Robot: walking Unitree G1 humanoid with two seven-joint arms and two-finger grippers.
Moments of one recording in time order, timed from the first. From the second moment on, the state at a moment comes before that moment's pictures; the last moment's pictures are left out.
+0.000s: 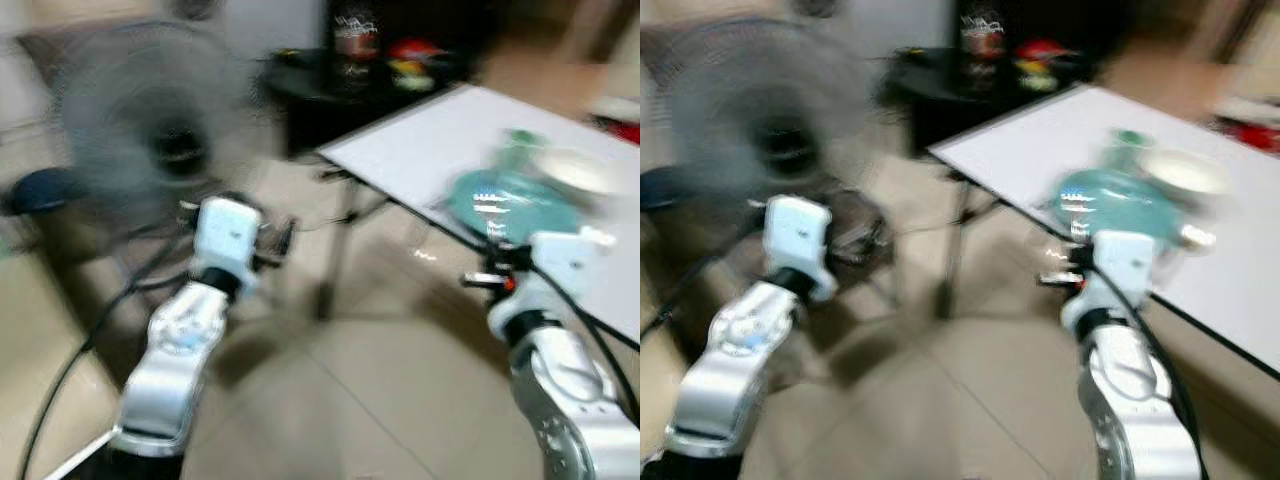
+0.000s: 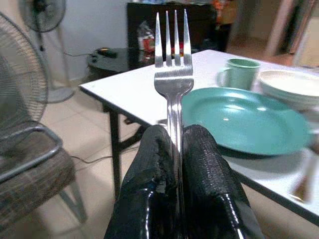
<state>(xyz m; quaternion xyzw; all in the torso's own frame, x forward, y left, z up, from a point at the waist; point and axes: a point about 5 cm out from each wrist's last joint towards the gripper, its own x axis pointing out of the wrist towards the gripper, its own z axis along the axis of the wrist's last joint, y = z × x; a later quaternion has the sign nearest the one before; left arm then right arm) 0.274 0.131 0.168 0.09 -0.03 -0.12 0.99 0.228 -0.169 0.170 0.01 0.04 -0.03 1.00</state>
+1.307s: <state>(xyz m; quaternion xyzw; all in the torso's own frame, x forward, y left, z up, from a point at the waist) 0.280 0.115 0.171 0.08 -0.03 -0.17 0.98 0.223 -0.174 0.166 0.02 0.06 -0.07 1.00</state>
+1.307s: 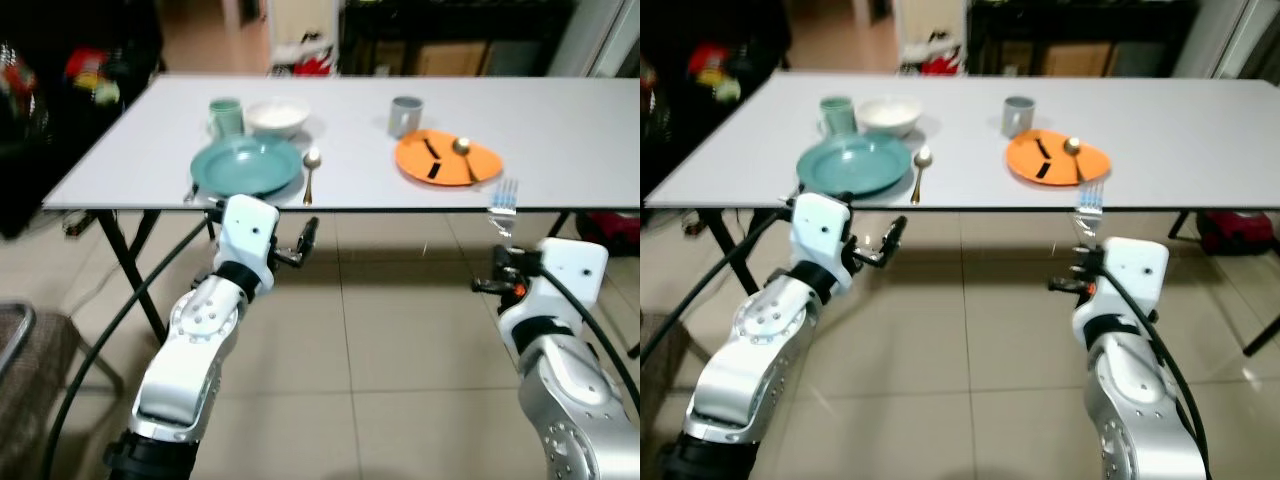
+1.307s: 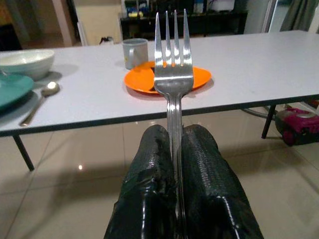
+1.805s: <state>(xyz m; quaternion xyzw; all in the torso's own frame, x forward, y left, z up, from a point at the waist) 0.275 0.133 0.166 0.09 -0.02 -0.13 0.99 0.230 -0.169 0.165 -0.02 0.06 -0.03 1.00</state>
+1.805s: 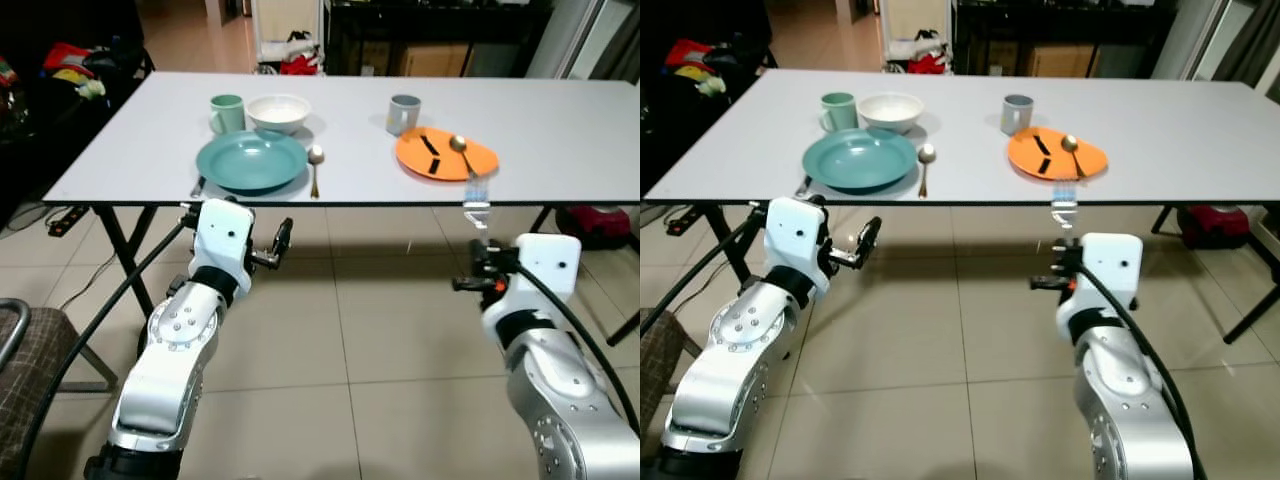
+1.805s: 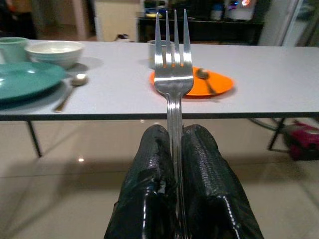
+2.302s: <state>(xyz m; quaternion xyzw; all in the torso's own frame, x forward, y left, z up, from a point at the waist) 0.270 0.127 0.159 0.08 -0.01 -0.14 0.99 0.238 -0.177 0.171 -0.01 0.04 -0.05 1.00</state>
